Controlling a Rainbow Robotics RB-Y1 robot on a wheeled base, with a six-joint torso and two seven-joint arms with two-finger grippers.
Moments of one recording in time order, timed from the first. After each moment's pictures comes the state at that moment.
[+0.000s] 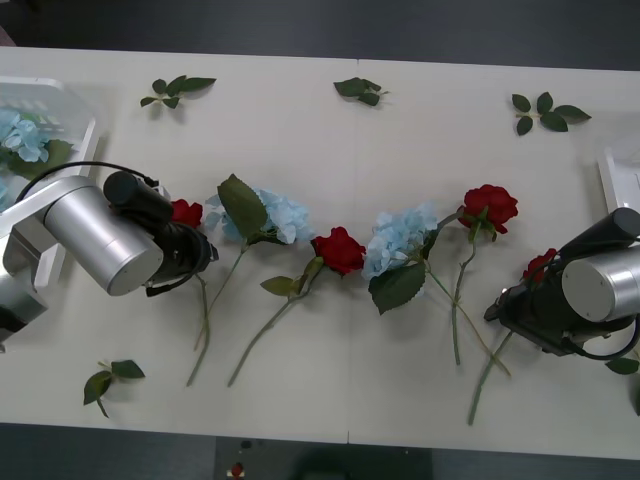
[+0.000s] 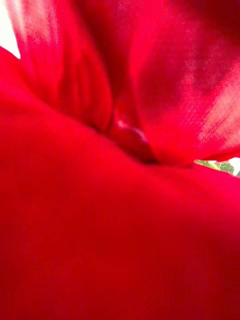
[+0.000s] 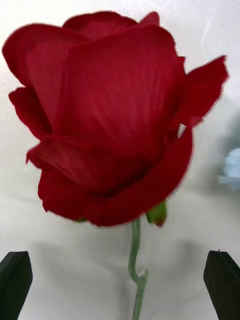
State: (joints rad) right arm -0.16 -0.61 0.18 -1.66 -0.62 1.43 0.78; left arm -0.50 0.76 -0.64 -1.68 0.57 1.21 -0.56
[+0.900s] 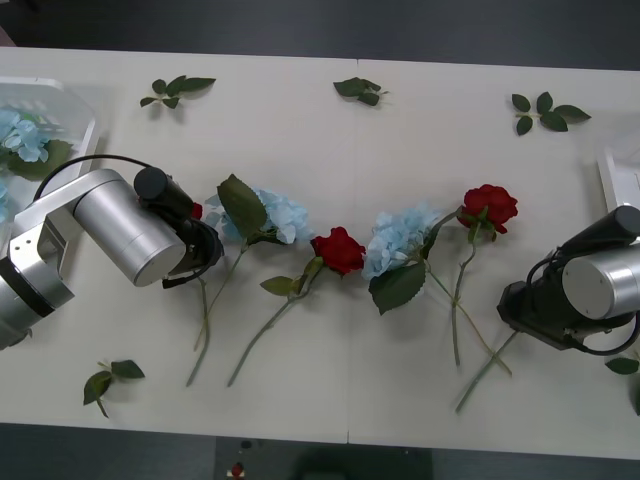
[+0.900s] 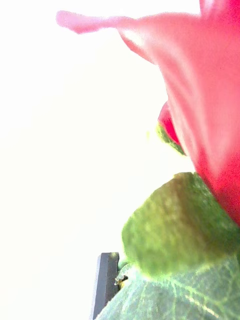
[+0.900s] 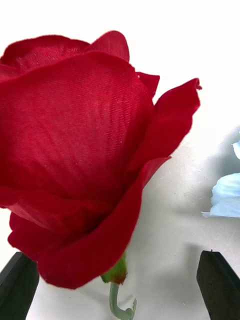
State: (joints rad) right arm -0.17 -0.61 0.17 -1.64 -0.61 1.41 0.83; left arm -0.58 0.72 -0.71 -1.59 0.55 1.21 -0.54
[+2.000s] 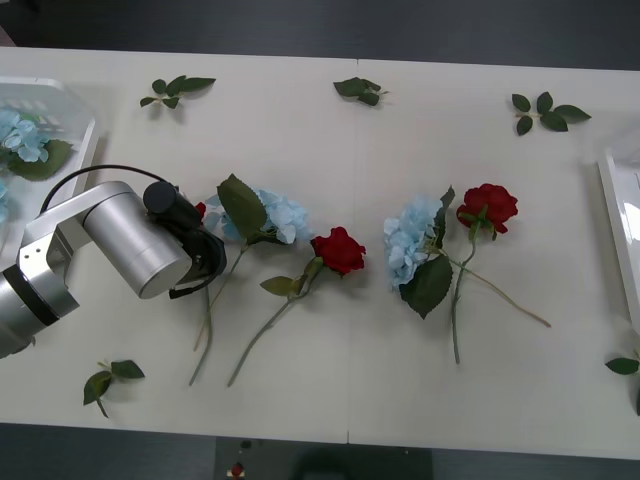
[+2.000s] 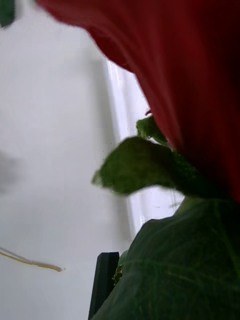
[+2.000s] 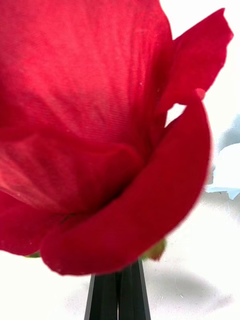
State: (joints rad) right arm -0.30 -0.74 -0.47 -1.80 -0.63 1.72 1.49; left arm -0.58 0.72 -0.76 -1.59 0.55 1.18 -0.50
